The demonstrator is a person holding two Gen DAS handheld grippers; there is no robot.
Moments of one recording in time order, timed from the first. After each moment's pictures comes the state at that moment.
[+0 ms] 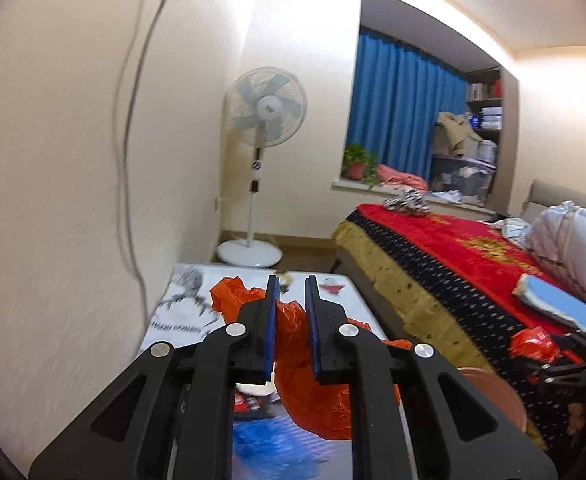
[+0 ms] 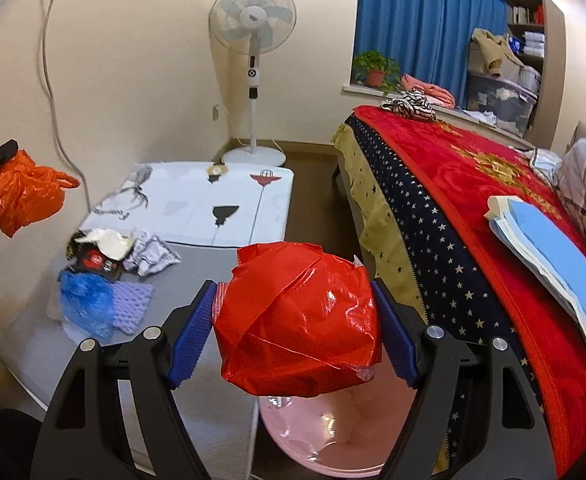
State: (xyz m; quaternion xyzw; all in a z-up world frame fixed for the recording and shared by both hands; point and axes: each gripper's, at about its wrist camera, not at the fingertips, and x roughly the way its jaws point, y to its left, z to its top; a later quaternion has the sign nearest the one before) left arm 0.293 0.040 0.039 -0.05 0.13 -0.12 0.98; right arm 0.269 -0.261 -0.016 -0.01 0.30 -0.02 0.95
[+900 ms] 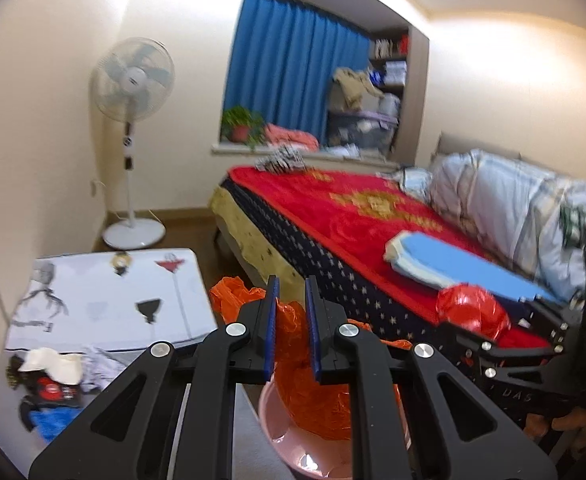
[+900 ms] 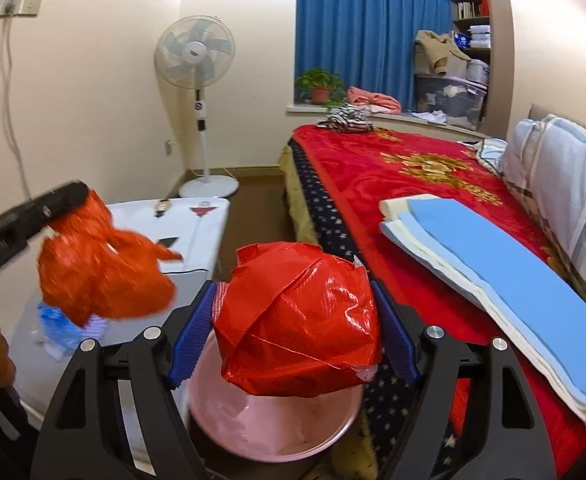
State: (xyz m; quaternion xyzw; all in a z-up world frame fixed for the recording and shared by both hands) left arm 0.287 -0.175 0.018 0.00 0.20 -0.29 0.94; right arm 0.228 -0.370 0.008 0.02 0.27 -0.10 0.96
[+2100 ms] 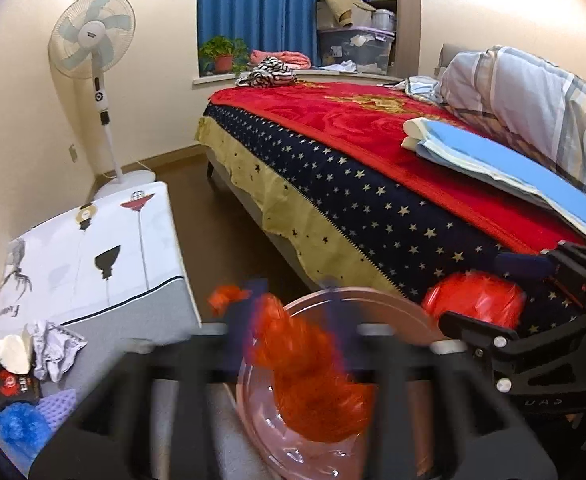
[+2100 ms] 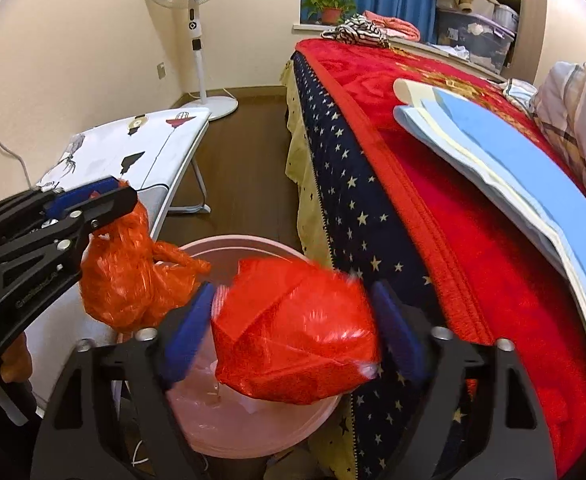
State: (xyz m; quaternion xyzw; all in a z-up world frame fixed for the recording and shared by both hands) left arm 0.335 -0.257 -0.071 0.09 0.30 -0.27 0.91; right arm 0.288 -0.411 -0.082 0.02 0.40 -0.07 0.91
